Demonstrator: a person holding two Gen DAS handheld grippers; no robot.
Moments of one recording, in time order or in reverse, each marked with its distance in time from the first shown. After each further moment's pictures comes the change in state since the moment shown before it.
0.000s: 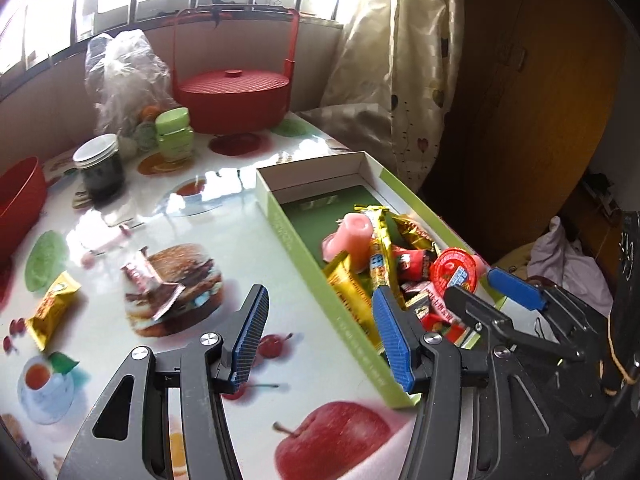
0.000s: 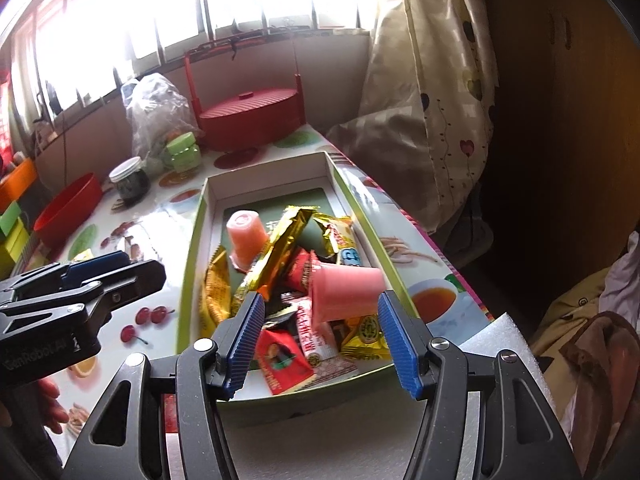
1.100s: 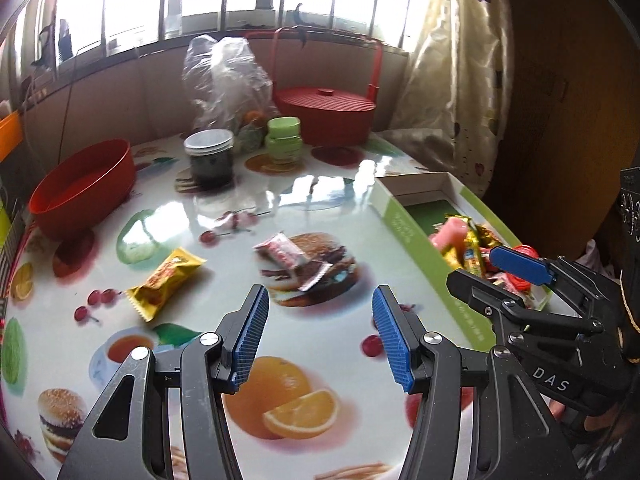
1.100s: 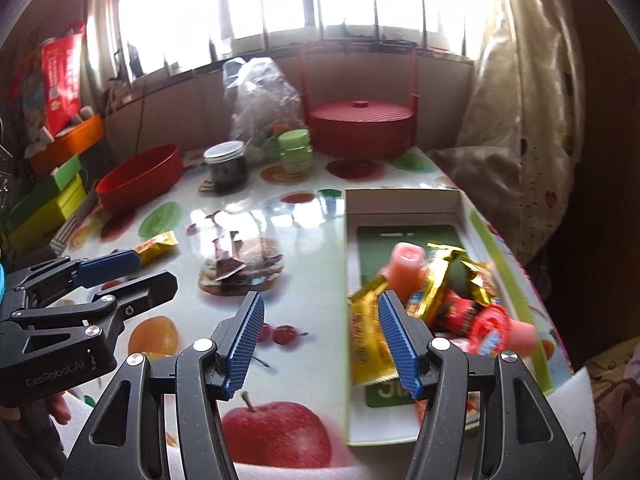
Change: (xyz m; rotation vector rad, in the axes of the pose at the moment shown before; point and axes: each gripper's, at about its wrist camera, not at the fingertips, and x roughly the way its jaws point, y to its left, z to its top) left arm -0.055 0.084 -0.029 -0.078 -0.079 0.160; right arm 0.003 0.098 0.015 -0.206 -0.013 0.202
